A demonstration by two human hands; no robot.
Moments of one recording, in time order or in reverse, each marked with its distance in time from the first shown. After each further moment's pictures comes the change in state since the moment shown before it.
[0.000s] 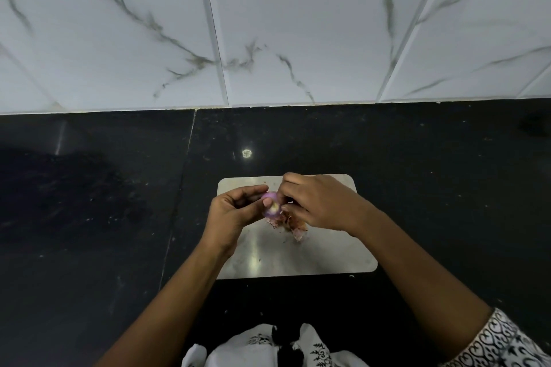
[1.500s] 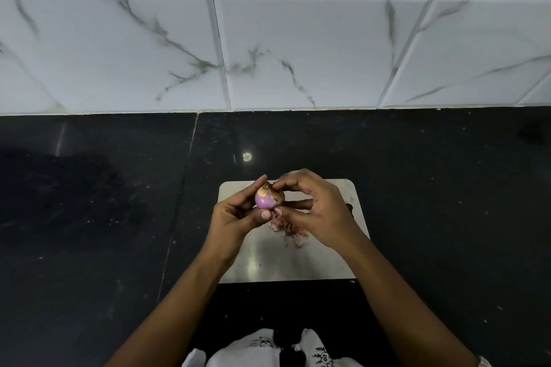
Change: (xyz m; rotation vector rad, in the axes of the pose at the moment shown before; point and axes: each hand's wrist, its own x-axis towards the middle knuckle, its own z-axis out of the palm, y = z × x) left_hand -0.010 0.000 -0.002 0.004 -0.102 0.153; right_hand -0.007 -0.021 0.021 0.808 0.481 0.200
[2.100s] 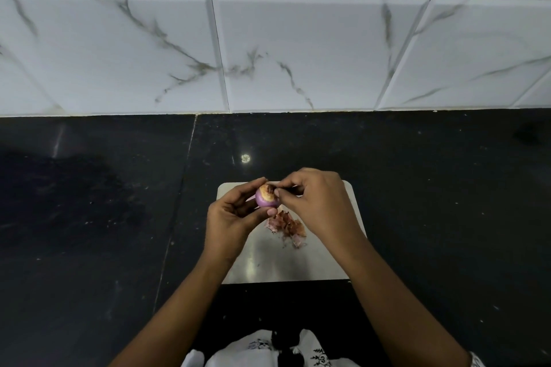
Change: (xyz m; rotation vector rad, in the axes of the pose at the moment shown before) left_hand -0.002 0.006 0.010 0.120 0.128 0.138; right_hand 0.010 -0.027 0.000 -0.414 0.140 0.068
